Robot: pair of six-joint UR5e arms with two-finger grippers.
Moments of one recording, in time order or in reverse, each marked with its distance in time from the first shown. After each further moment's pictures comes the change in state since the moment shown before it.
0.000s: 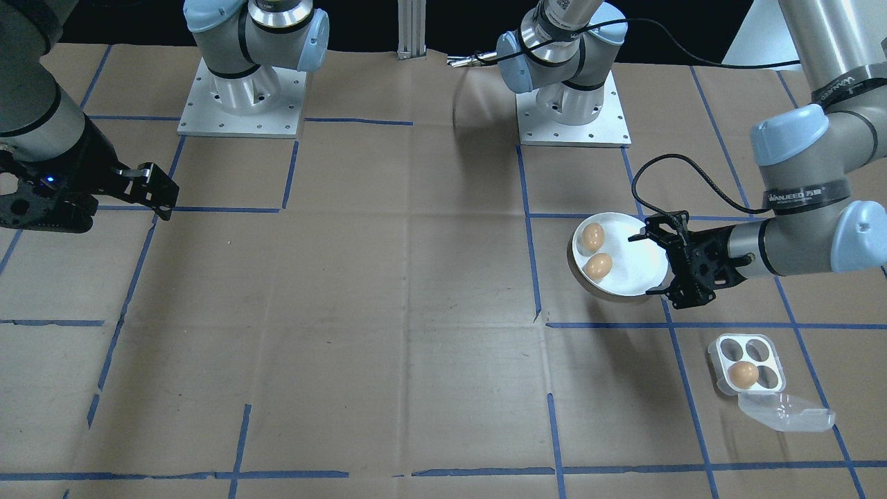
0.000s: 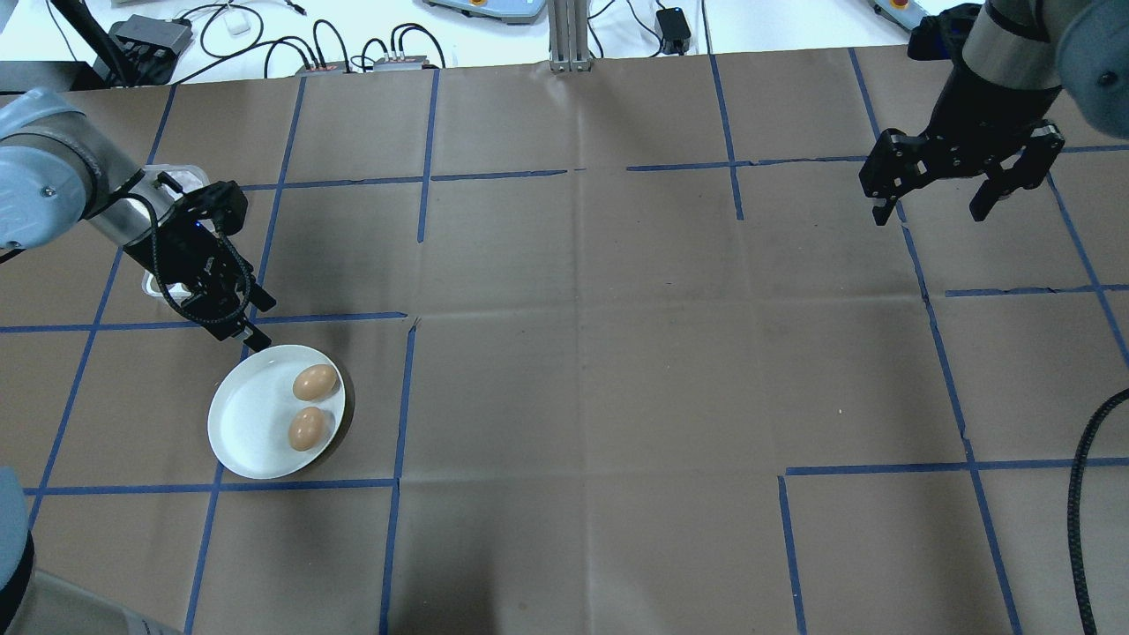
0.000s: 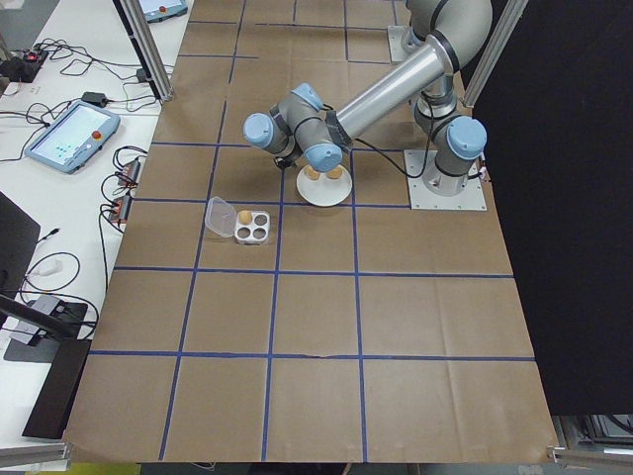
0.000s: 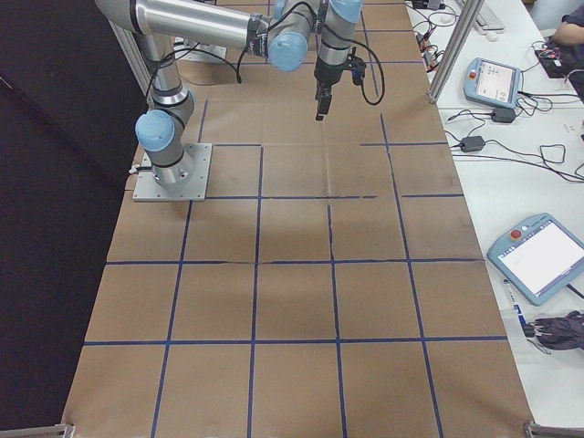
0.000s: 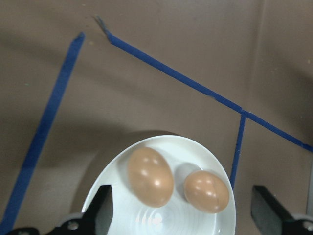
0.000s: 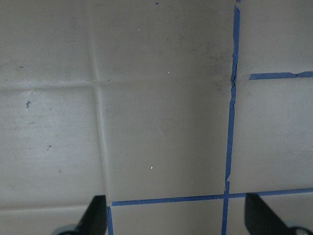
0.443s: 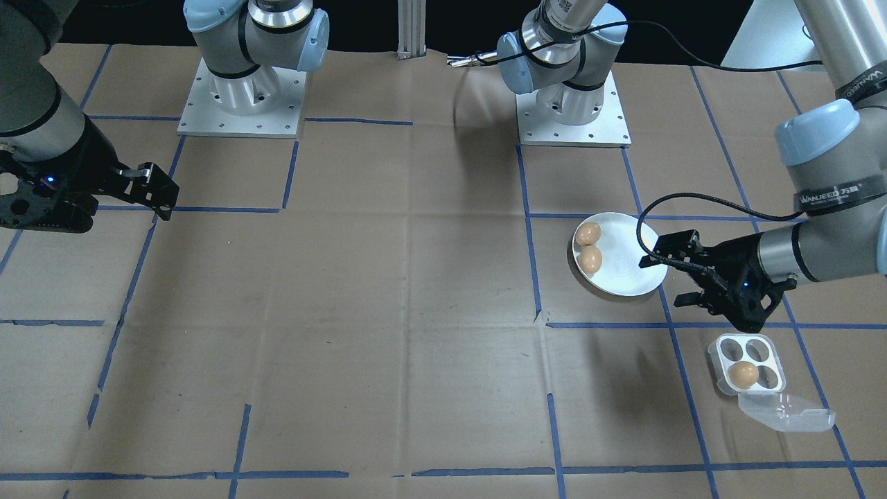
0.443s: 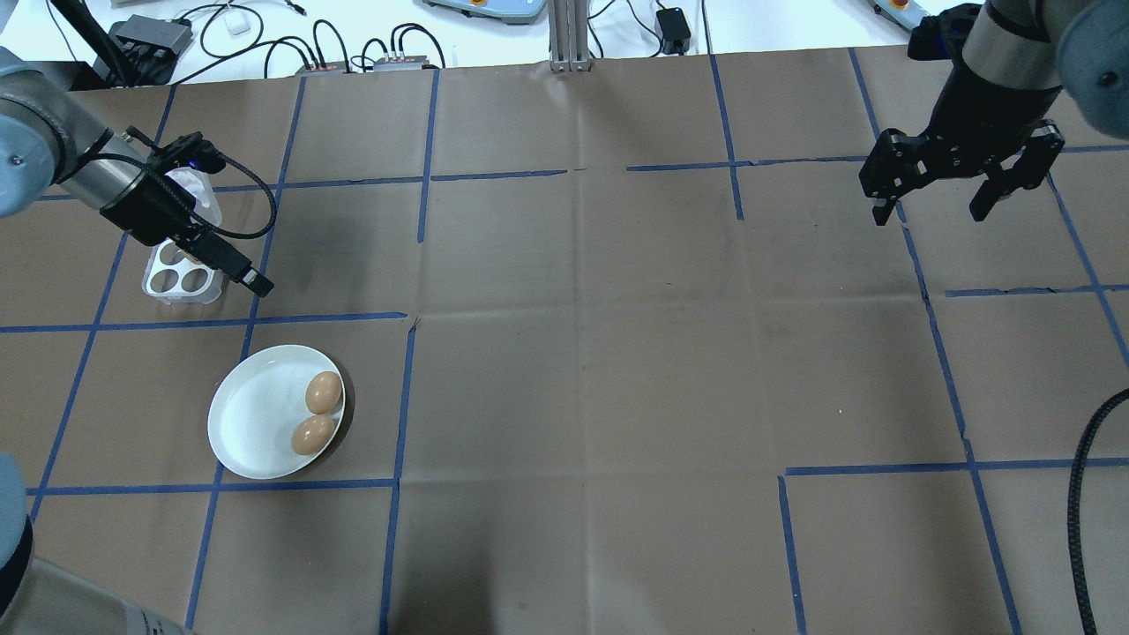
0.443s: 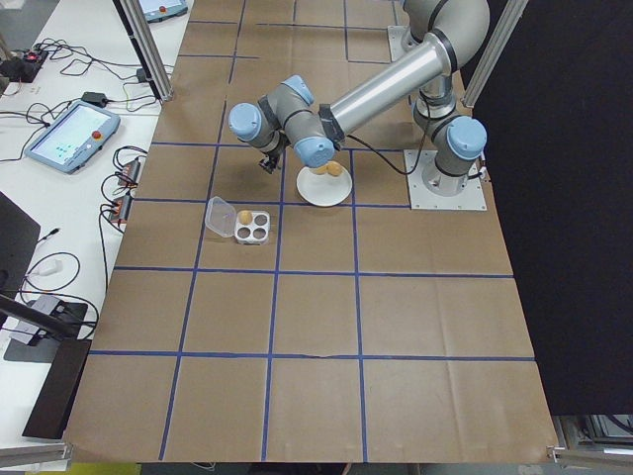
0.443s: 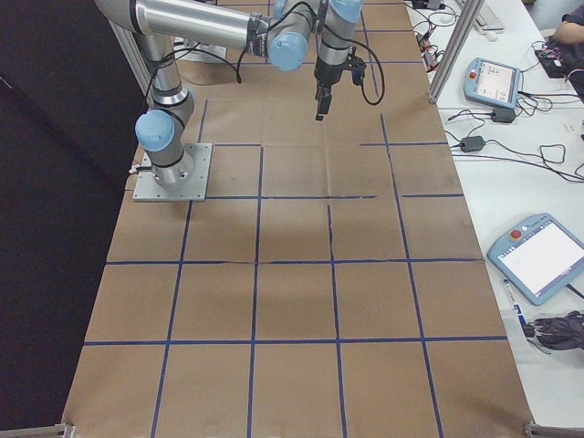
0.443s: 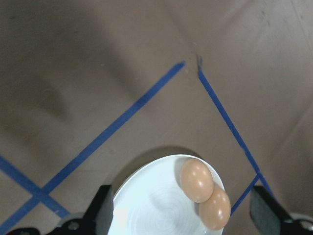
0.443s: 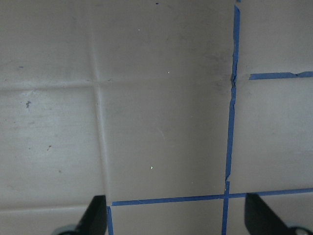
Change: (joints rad) left arm 0.018 -0.022 0.079 0.023 -0.054 -0.541; right arm 0.000 0.000 0.000 0.000 0.000 0.000
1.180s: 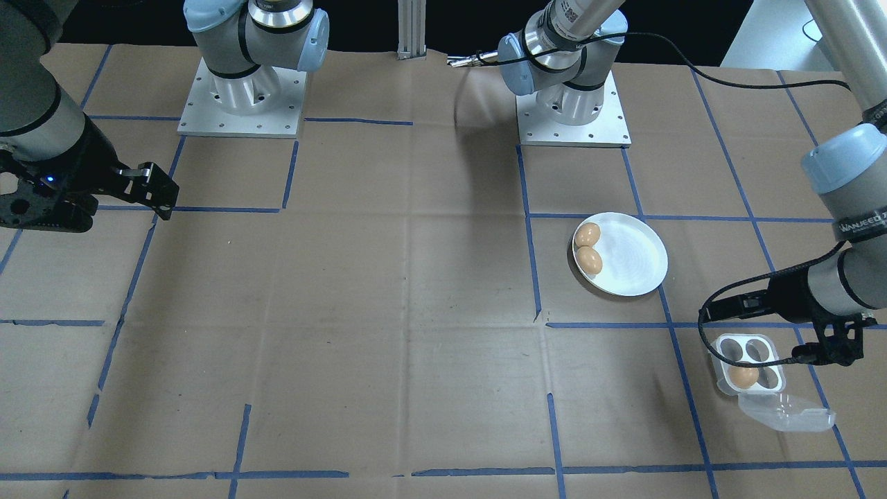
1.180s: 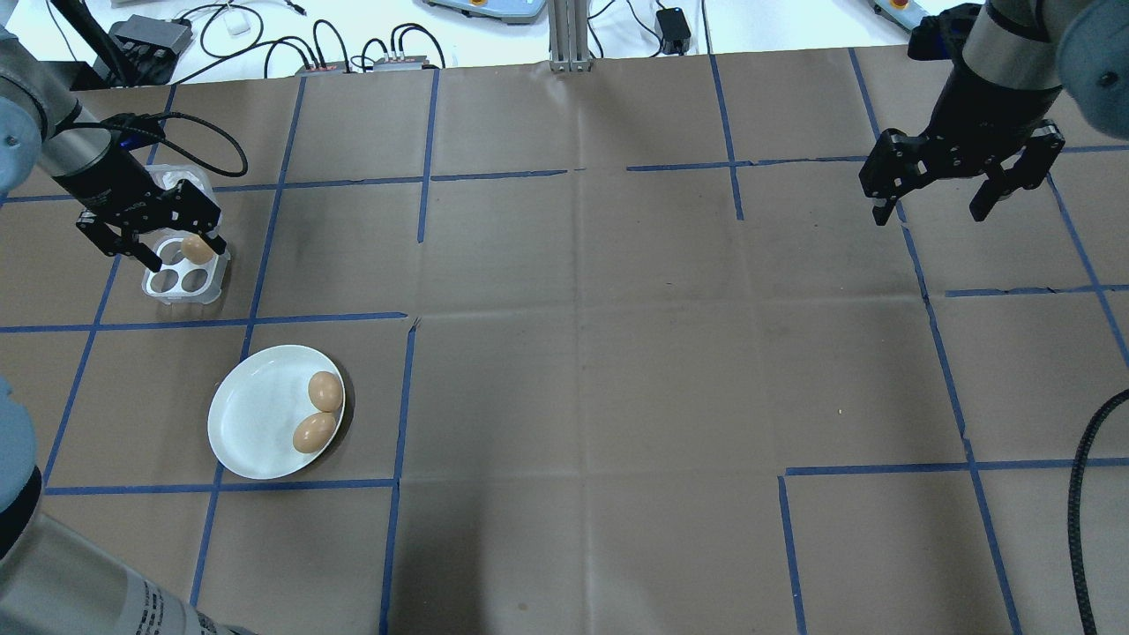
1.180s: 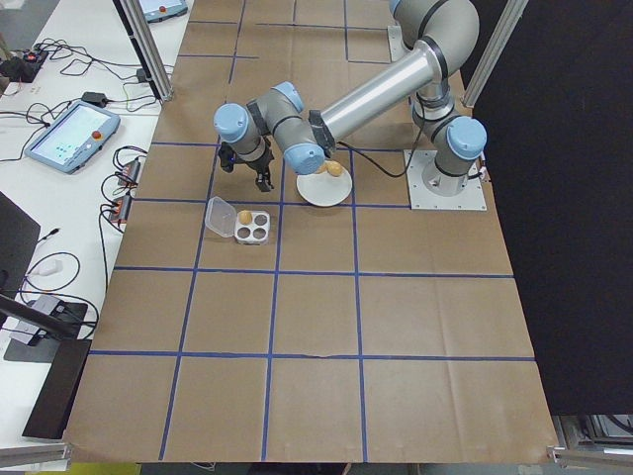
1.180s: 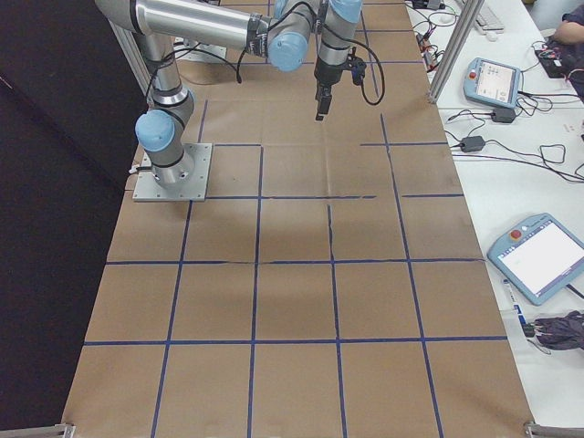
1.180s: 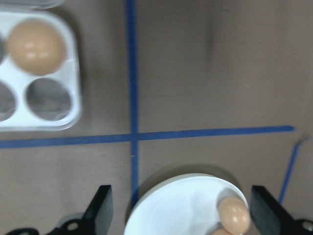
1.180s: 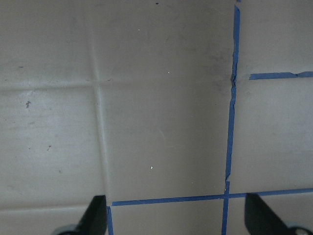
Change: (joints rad) left arm 0.015 -0.099 0.122 0.171 0.260 -0.734; right arm 0.000 0.000 0.000 0.000 0.000 0.000
